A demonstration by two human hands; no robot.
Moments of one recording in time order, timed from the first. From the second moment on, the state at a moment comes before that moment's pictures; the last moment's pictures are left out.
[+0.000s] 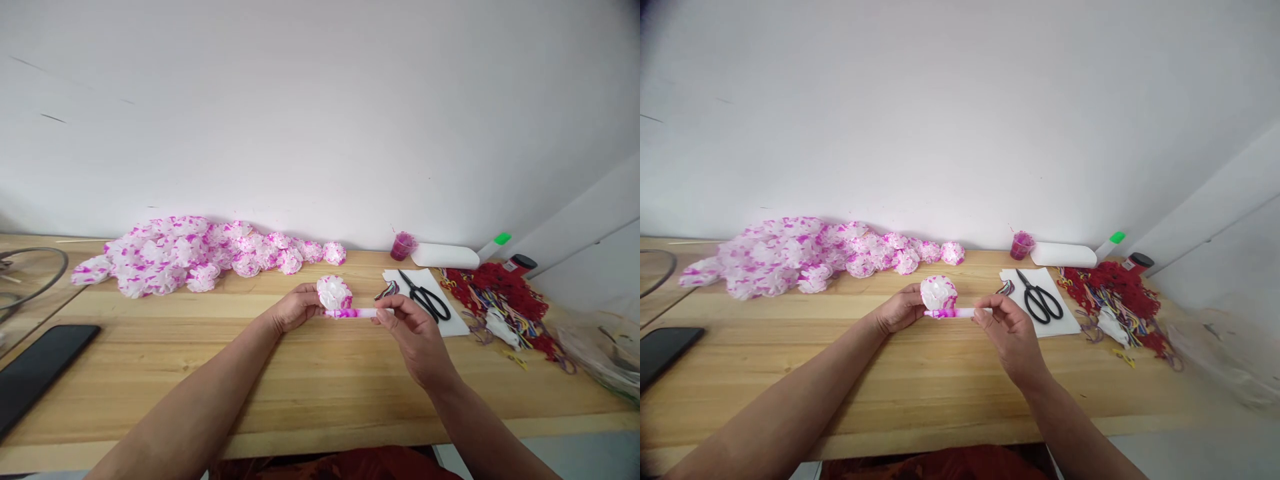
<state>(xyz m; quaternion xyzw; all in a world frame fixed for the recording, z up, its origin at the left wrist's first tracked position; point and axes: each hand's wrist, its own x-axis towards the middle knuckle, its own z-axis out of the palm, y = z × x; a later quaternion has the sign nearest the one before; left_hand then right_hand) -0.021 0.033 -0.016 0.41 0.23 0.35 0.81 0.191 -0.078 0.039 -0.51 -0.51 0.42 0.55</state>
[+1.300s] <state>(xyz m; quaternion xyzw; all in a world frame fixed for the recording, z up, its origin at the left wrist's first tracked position) -0.021 0.031 -0.015 0.39 0.21 0.35 0.83 0.186 -0.072 0.055 -0.51 -0.54 0.31 0.59</state>
